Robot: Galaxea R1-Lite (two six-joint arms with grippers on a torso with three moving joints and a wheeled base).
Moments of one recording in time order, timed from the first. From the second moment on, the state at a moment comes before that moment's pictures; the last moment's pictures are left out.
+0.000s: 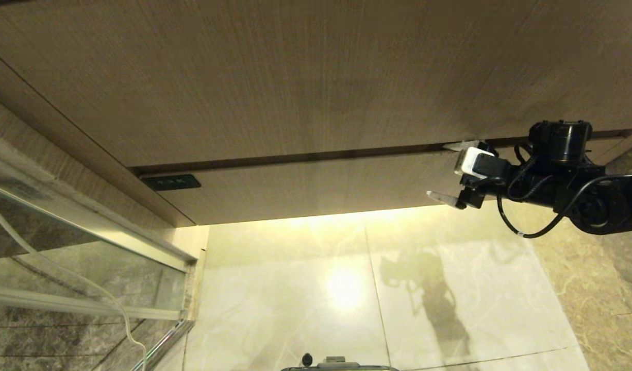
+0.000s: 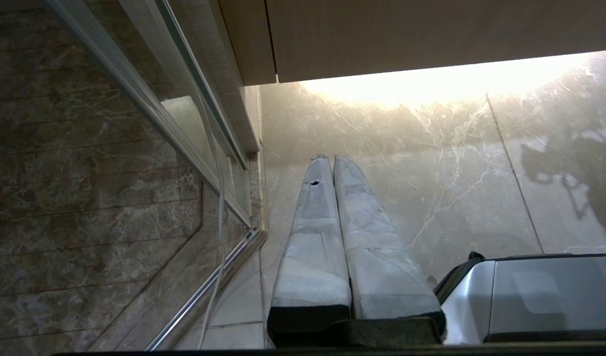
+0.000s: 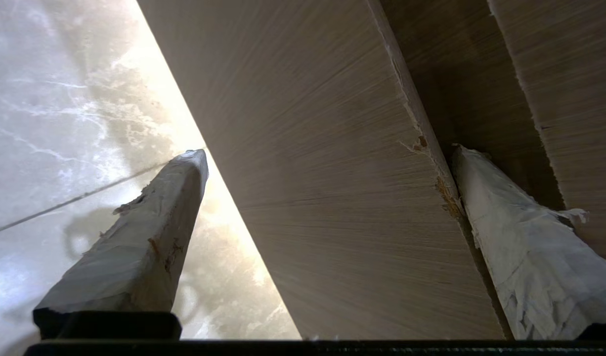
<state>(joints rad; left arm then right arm) 0.00 0.00 0.00 0.00 0.00 0.00 0.08 1.92 -1.06 -0.63 0.52 -1.11</state>
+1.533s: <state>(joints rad) 0.00 0.00 0.00 0.00 0.00 0.00 0.04 1.77 -0.93 -0.25 0.39 -1.13</state>
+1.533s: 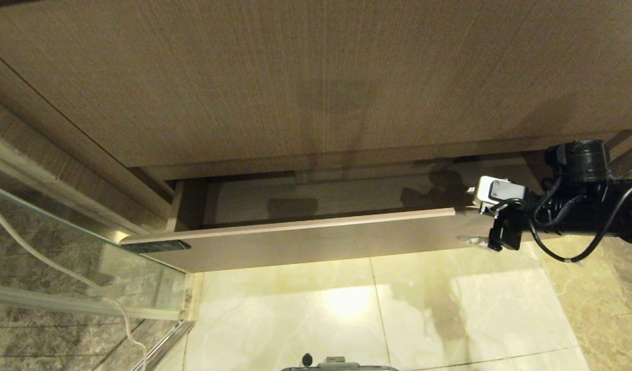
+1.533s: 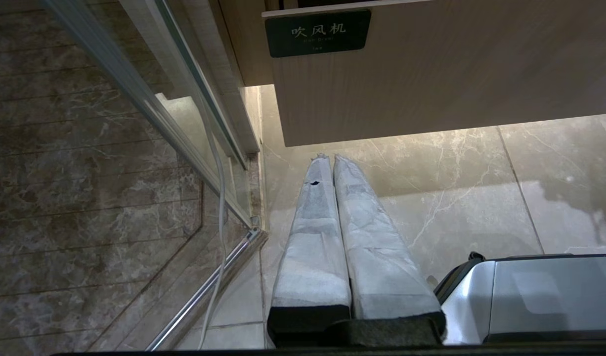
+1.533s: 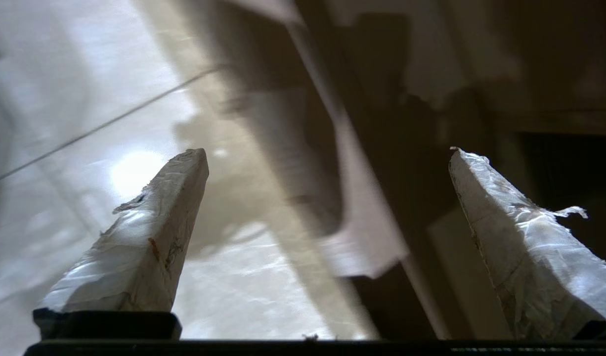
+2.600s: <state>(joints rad) 0.00 0.00 0.00 0.00 0.00 0.00 0.03 1.38 -0.76 -0.01 0.33 -1.10</state>
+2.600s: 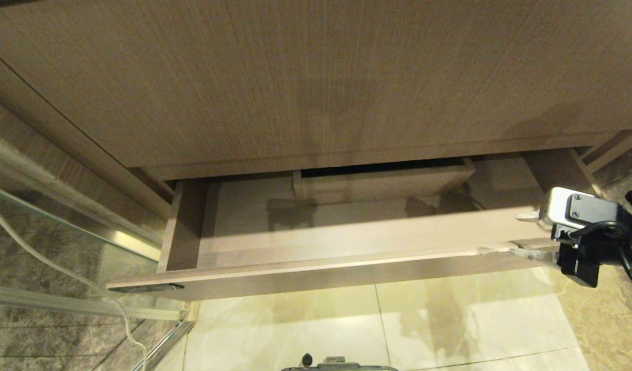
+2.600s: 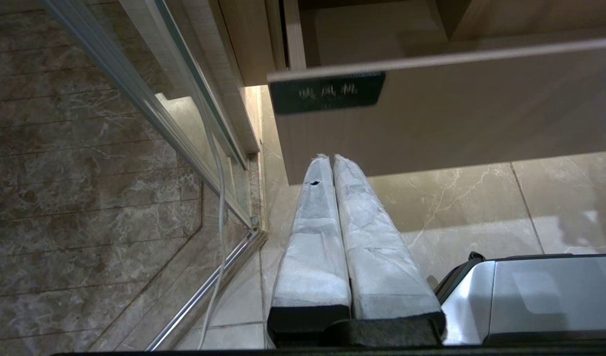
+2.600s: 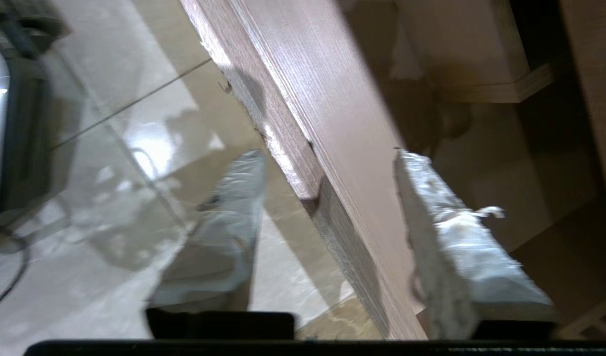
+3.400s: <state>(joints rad) 0.00 0.00 0.00 0.00 0.00 0.00 0.01 1.28 -0.77 0.12 0.33 -0.75</state>
